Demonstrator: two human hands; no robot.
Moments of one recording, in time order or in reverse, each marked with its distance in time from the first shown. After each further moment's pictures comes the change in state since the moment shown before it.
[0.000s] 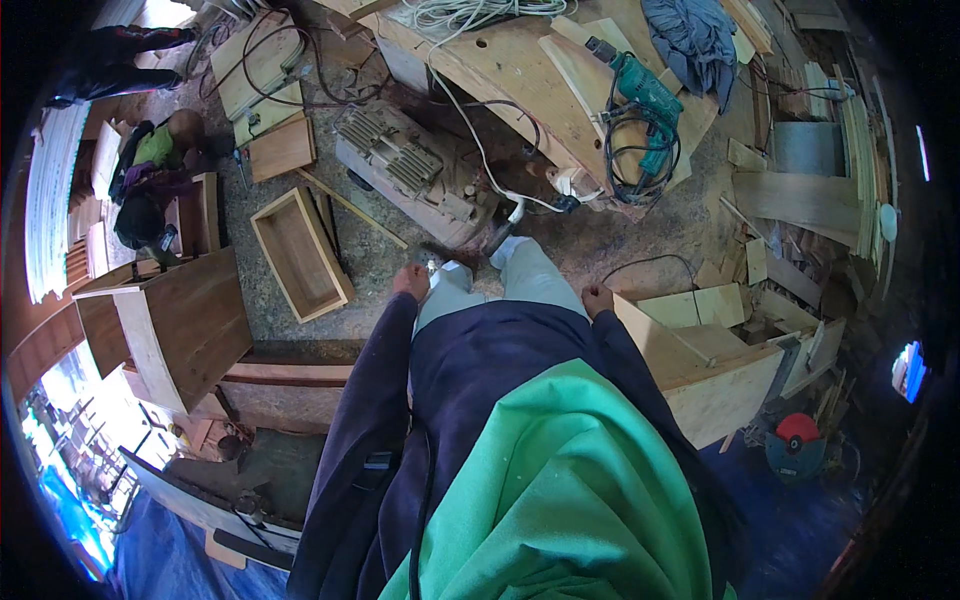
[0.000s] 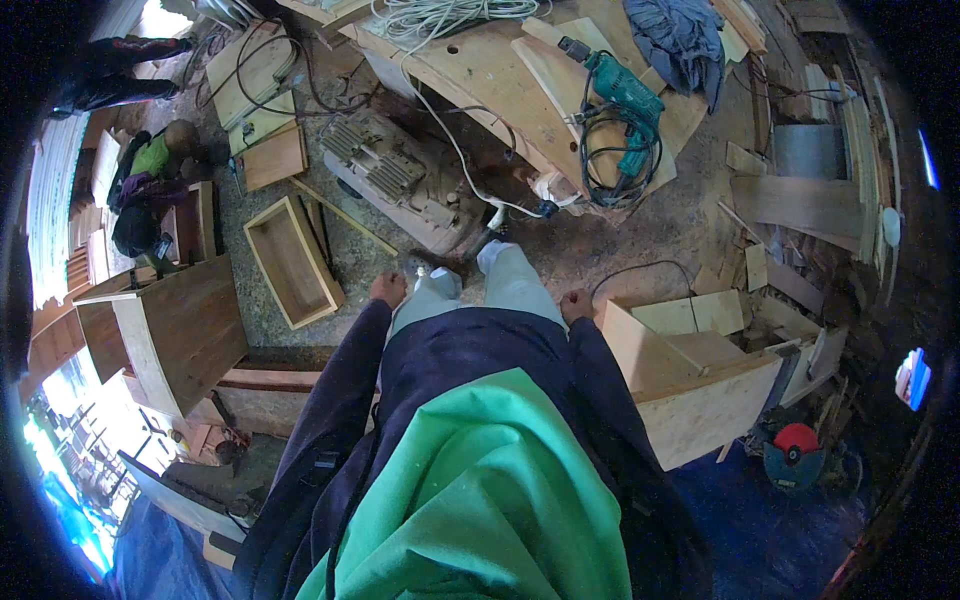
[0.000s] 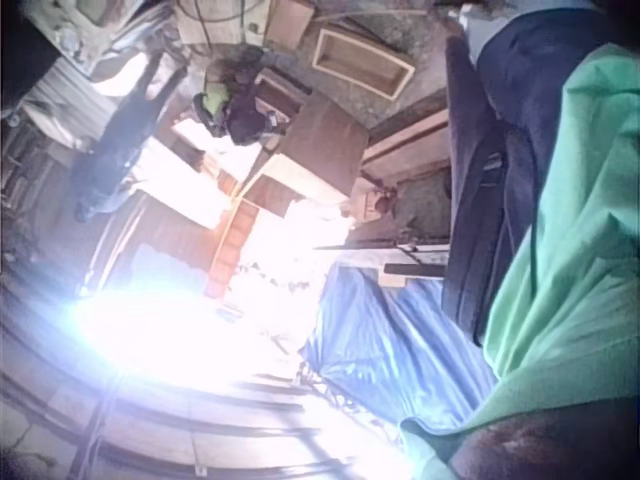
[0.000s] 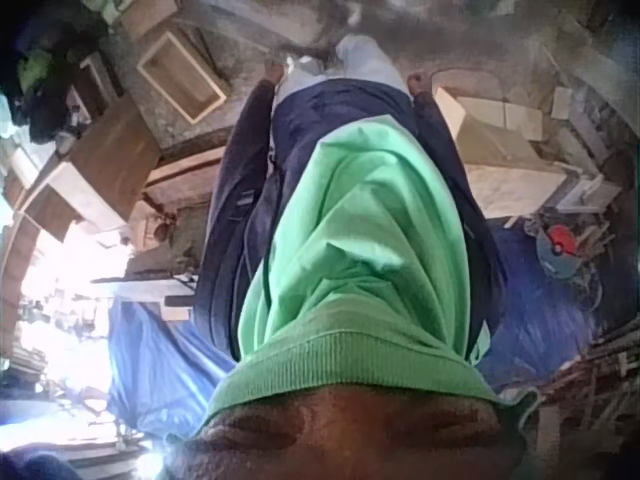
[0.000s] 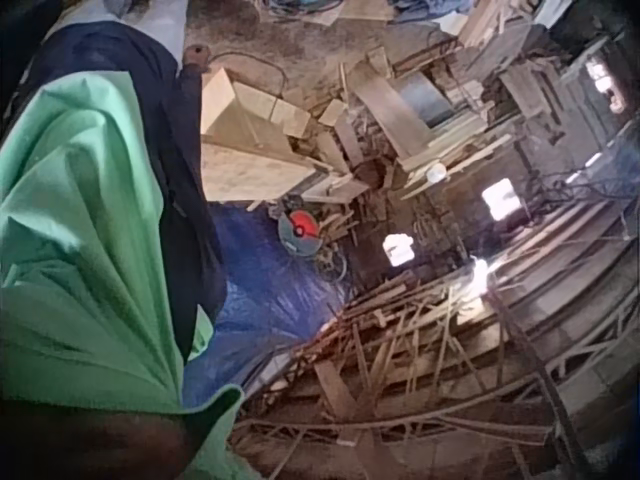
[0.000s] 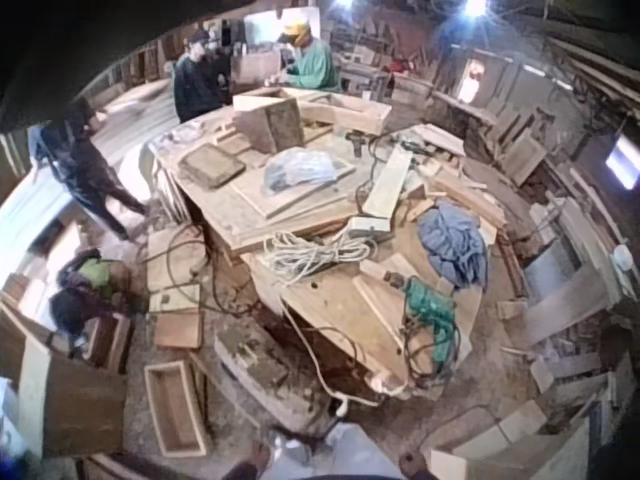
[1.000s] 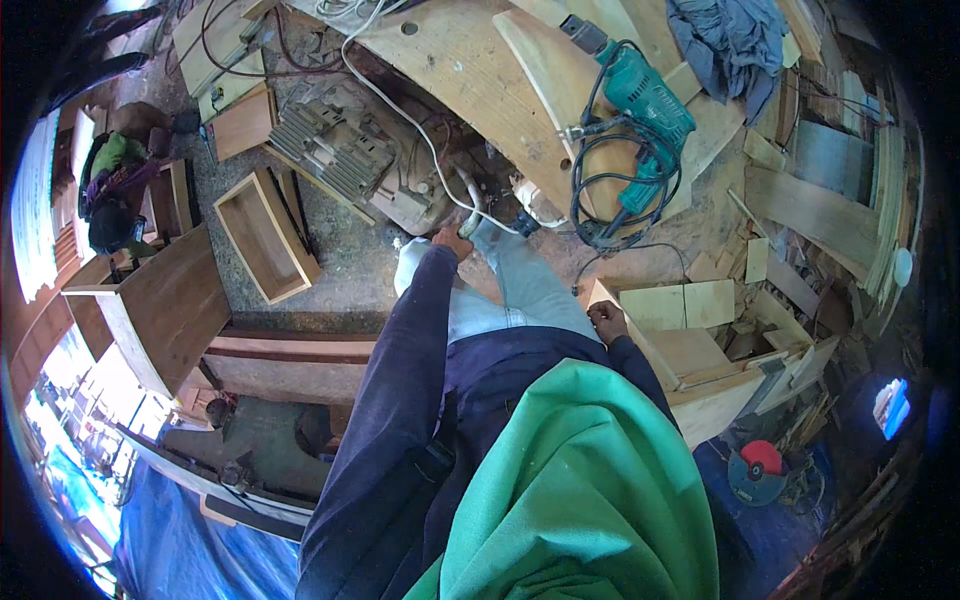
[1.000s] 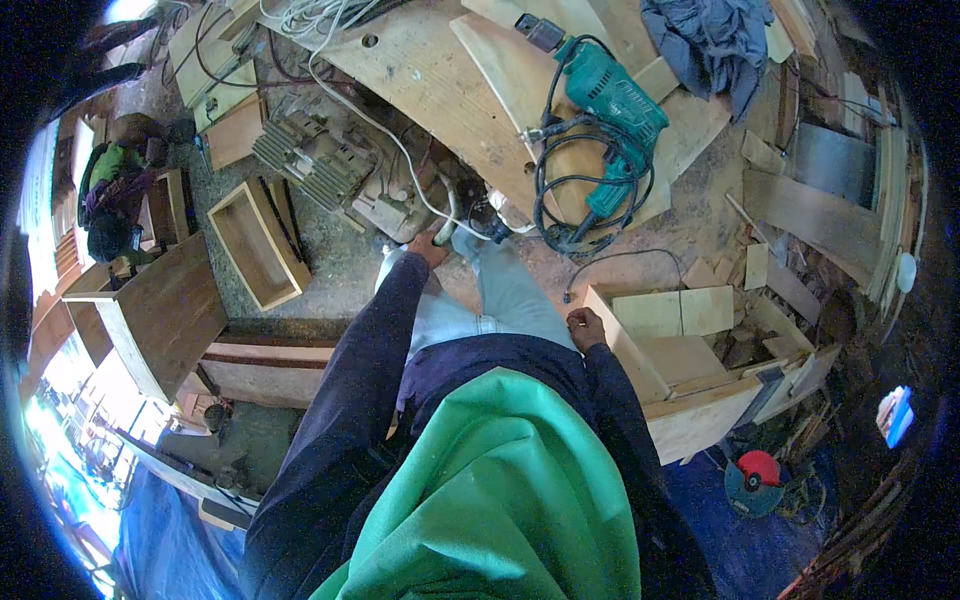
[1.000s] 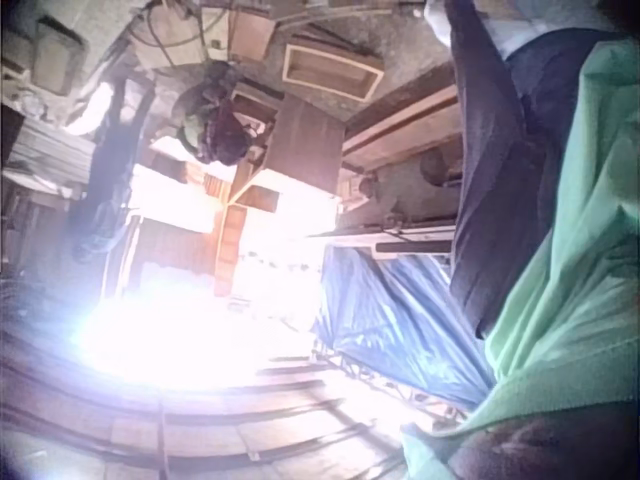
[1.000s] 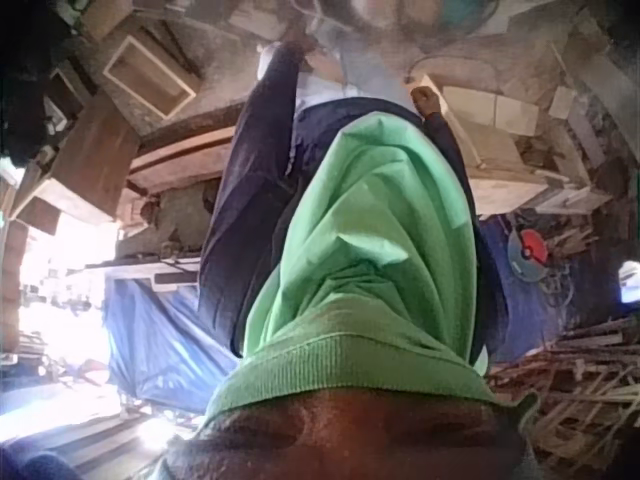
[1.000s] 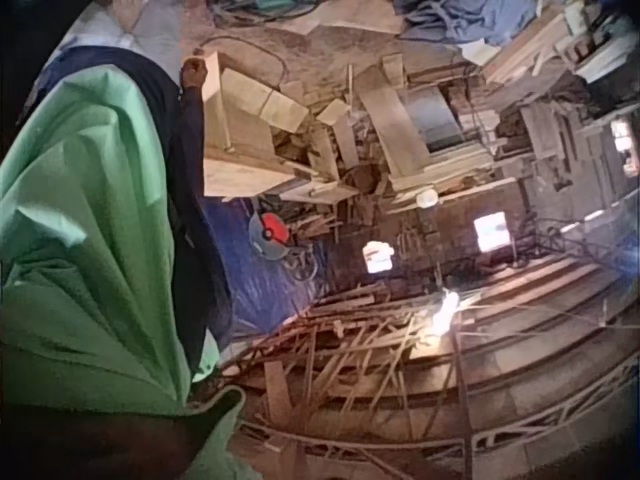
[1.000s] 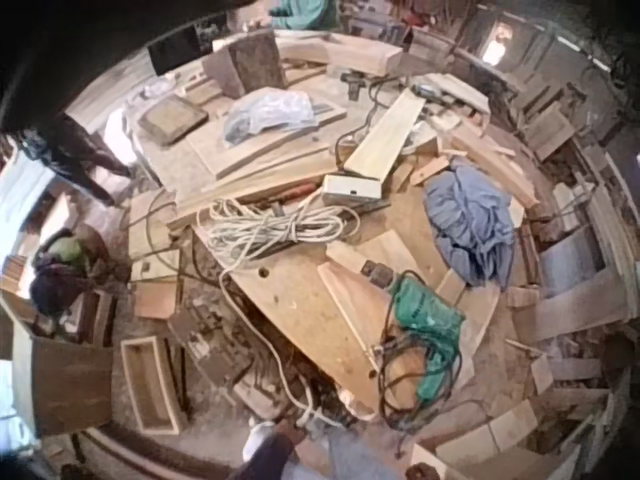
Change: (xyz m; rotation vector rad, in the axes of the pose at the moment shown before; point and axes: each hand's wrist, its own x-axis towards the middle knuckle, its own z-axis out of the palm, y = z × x) left_hand 0.090 0.171 0.148 0.161 -0.361 0.005; right_hand 0.063 0.056 -0.116 0.022 -0.370 0.074
